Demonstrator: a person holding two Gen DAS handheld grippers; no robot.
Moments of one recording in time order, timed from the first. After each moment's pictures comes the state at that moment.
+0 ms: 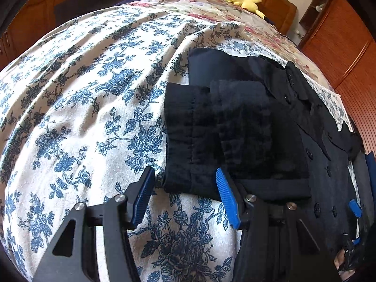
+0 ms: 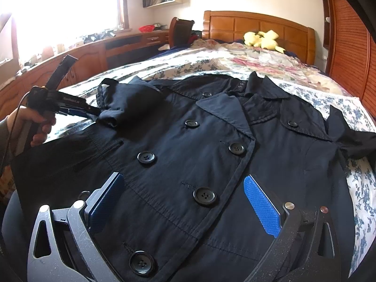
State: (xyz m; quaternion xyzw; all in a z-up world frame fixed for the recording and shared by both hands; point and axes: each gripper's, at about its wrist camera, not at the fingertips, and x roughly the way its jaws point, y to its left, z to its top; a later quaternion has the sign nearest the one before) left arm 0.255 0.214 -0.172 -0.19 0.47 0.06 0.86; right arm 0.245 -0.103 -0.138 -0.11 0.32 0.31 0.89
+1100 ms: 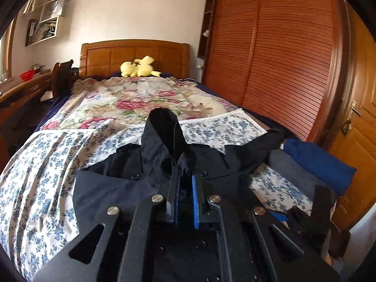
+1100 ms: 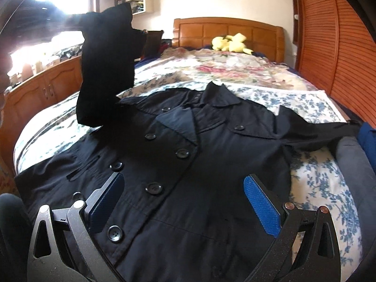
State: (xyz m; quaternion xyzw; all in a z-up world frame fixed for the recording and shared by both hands) left arm 0.216 0.003 0.051 -0.05 0.26 -0.14 0.95; right arm 0.226 -0.175 -0.078 -0.08 0.31 0.22 0.92
